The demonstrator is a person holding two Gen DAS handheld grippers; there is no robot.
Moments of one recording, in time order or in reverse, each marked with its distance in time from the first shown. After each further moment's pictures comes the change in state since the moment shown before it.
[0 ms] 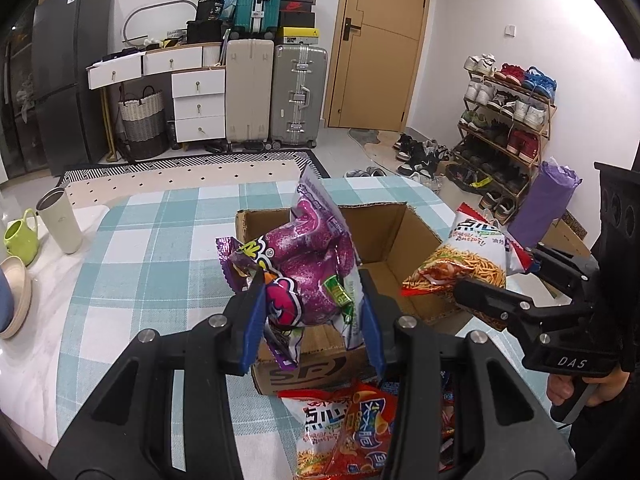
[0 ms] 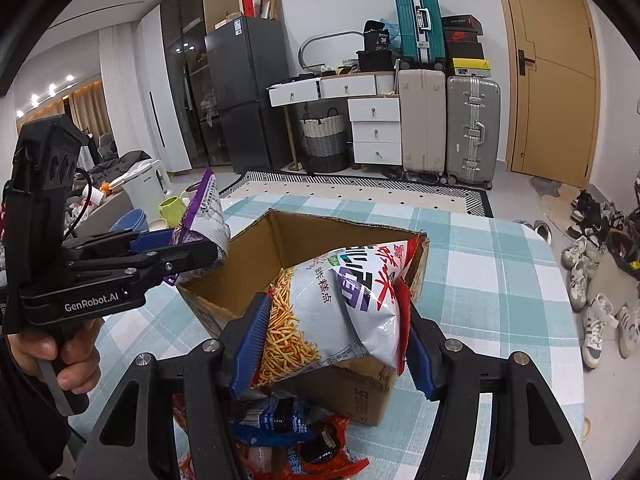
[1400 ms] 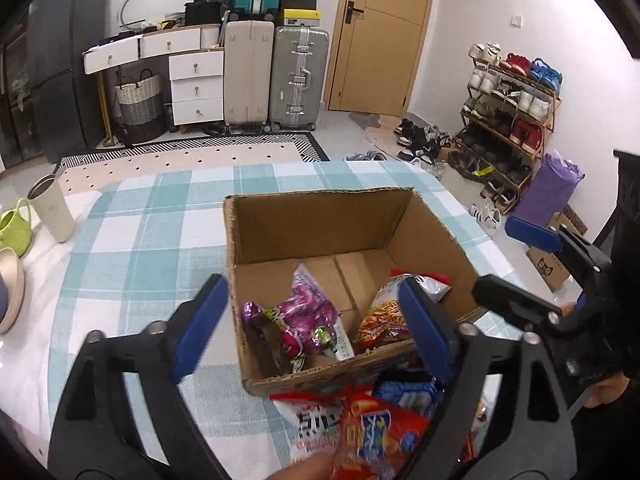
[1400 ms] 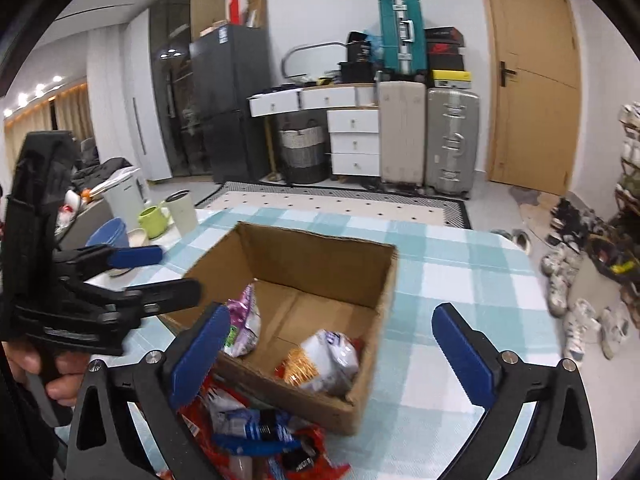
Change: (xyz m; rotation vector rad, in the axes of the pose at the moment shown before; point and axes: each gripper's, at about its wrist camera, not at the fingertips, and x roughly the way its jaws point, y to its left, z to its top) left arm 0.045 0.012 0.001 -0.014 0.067 0.000; right arm -0.014 -0.010 0.001 0.005 -0.044 -0.103
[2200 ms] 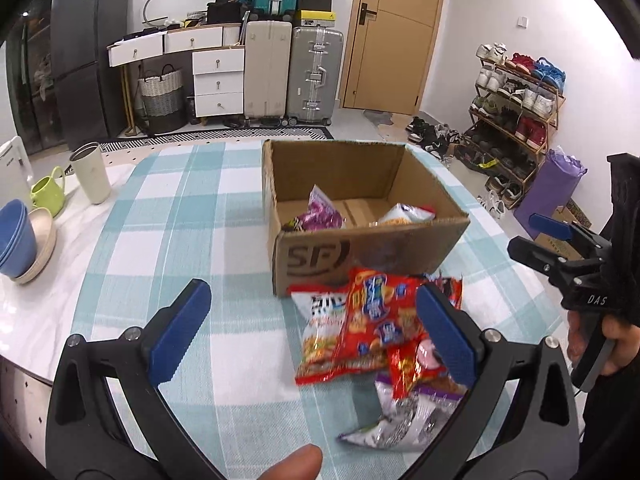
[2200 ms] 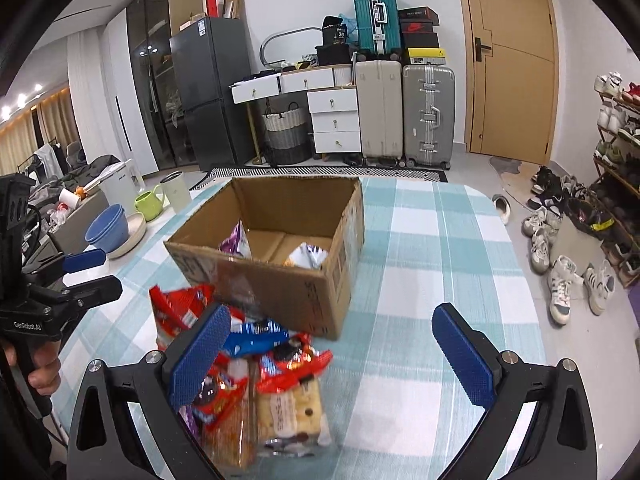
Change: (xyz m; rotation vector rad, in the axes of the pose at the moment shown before) left arm -0.114 -0.004 -0.092 -0.016 0.004 0.058; right arm -0.072 -0.006 -0.065 0.062 0.070 -0.042
